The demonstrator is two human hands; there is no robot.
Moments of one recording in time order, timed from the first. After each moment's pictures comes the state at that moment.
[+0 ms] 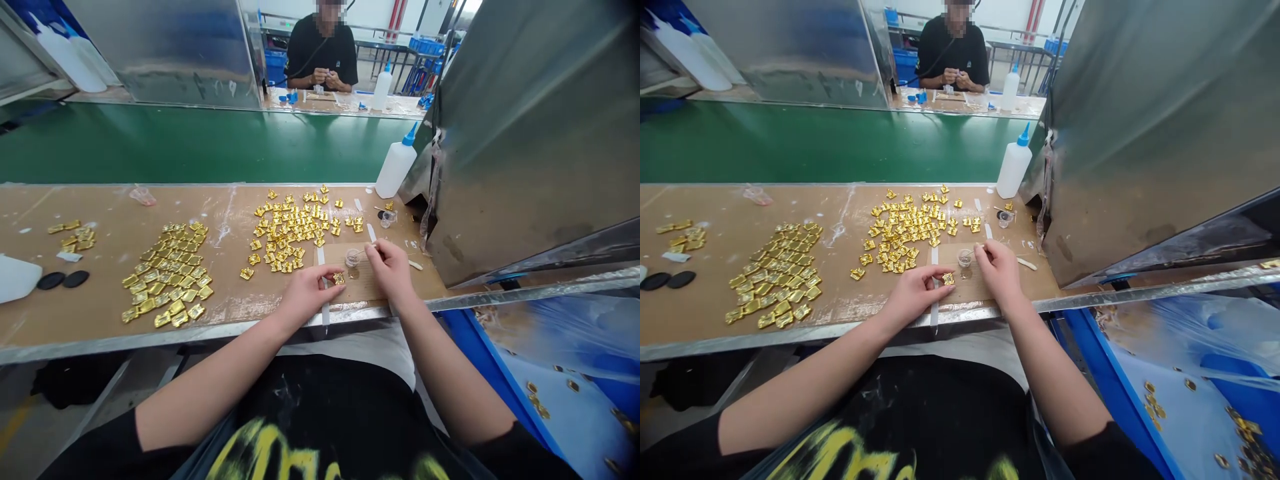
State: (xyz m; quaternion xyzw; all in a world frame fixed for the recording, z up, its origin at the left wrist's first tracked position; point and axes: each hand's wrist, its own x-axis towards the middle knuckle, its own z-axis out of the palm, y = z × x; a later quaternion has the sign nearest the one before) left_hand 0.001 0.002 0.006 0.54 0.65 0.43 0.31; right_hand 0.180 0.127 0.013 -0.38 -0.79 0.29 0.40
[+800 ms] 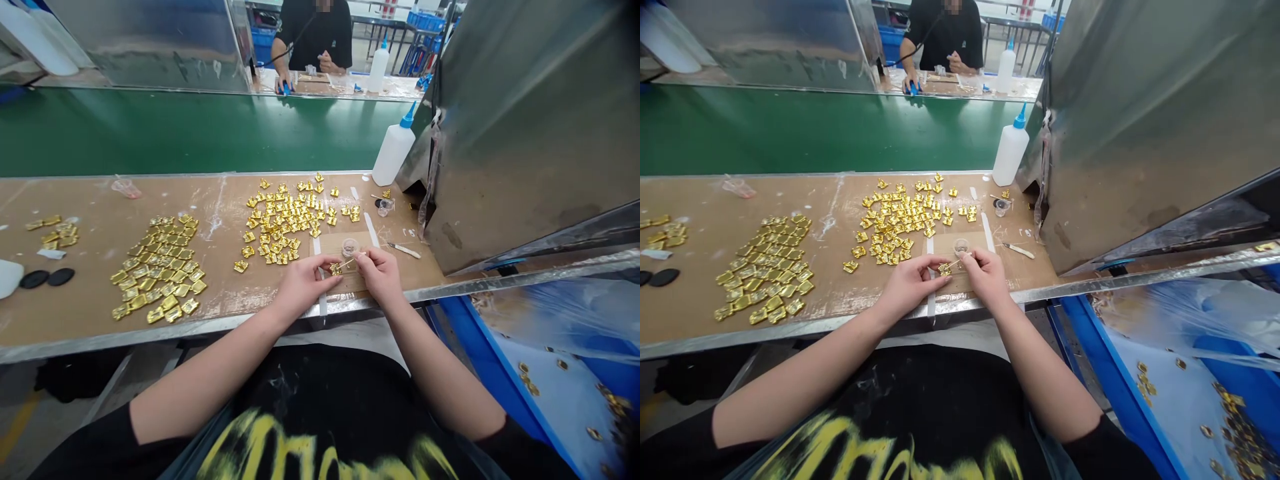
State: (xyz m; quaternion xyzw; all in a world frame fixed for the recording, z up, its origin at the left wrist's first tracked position) left_hand -0.001 0.002 0.008 0.55 0.65 0.42 0.31; right_hand 0.175 0.095 -0.001 -0.36 -0.70 0.47 0.41
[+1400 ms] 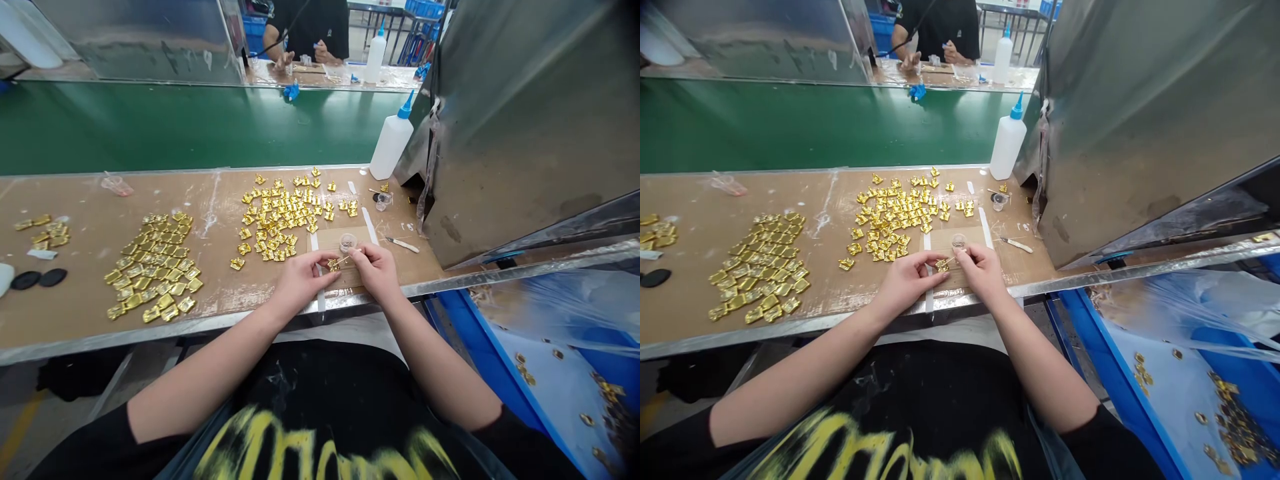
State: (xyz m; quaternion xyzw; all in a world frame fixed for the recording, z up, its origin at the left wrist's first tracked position) left_hand -0.001 0.002 0.007 0.56 0.65 0.42 0.30; right_hand 0.173 0.093 0.002 -0.35 -0.72 0.45 0.40
